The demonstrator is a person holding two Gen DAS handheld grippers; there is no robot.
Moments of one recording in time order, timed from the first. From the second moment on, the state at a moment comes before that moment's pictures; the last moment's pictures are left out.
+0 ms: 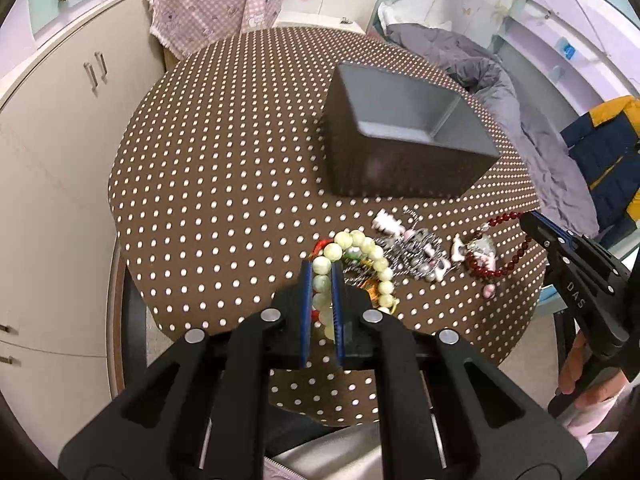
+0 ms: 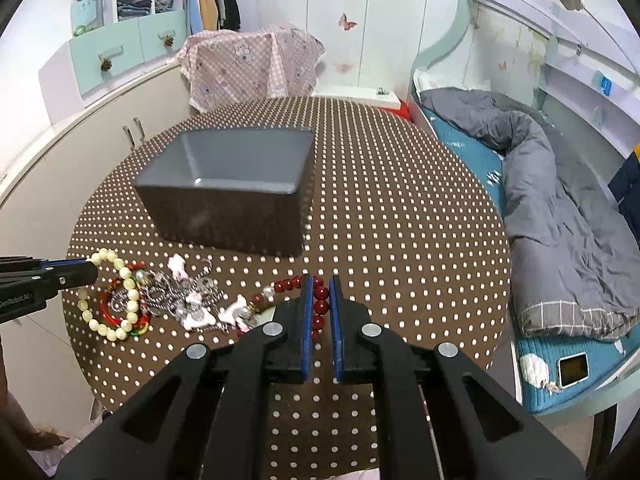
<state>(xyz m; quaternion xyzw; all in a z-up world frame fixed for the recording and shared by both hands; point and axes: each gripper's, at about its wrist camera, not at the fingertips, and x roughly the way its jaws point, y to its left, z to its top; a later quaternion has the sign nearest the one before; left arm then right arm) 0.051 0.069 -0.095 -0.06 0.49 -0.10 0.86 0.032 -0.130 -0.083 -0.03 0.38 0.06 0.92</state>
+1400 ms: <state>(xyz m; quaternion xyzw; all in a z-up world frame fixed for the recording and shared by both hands) 0.141 0.026 -0.040 -0.04 0.41 -0.13 0.90 0.109 -0.090 -0.034 -0.03 0.33 0.11 0.94</state>
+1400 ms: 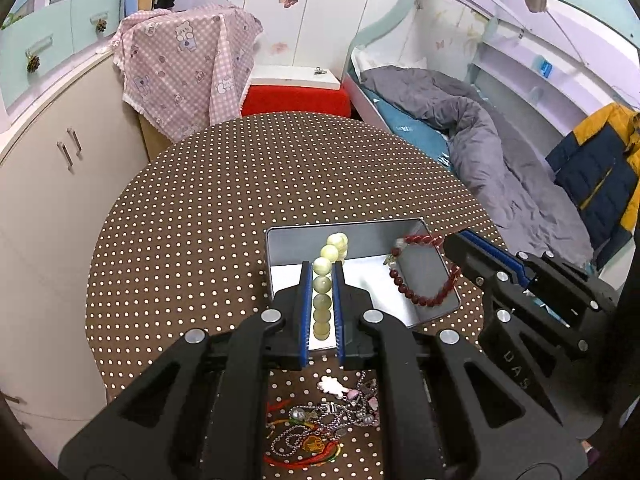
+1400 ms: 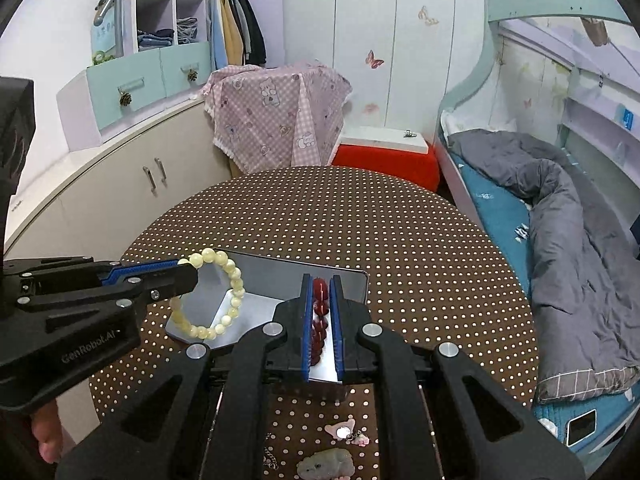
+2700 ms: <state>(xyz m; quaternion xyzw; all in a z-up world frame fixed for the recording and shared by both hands) 0.076 0.046 -0.028 -0.01 0.38 -0.07 0.92 0.057 -0.109 -0.020 -0.02 0.30 0.06 0.95</state>
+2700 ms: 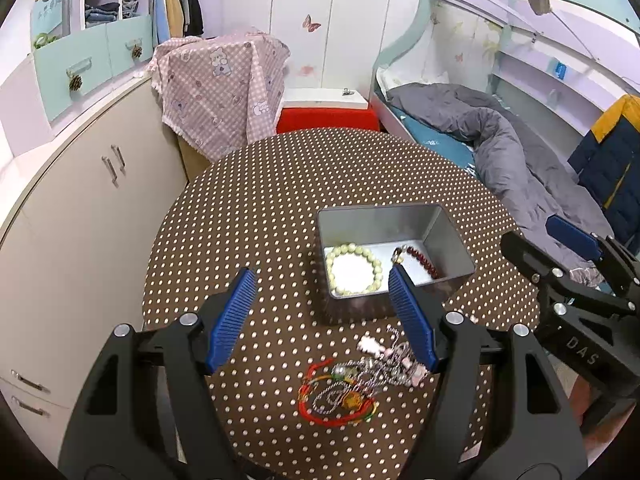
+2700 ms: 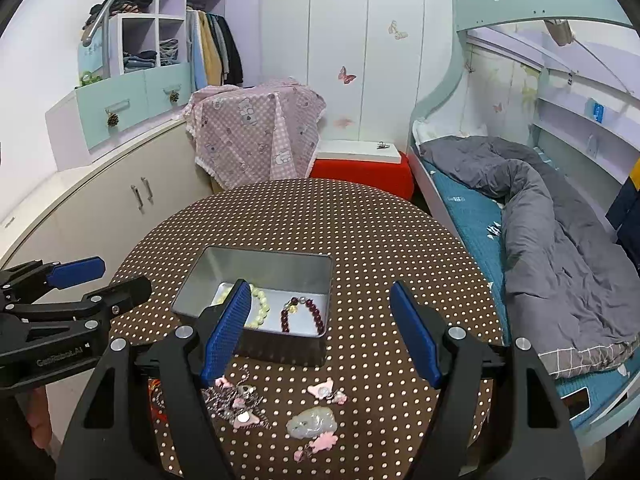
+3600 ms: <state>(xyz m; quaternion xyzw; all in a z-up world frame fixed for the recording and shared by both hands) 0.074 0.062 -0.129 0.05 0.50 -0.04 0.86 0.050 -0.089 -0.082 -0.04 0.40 0.11 0.91</state>
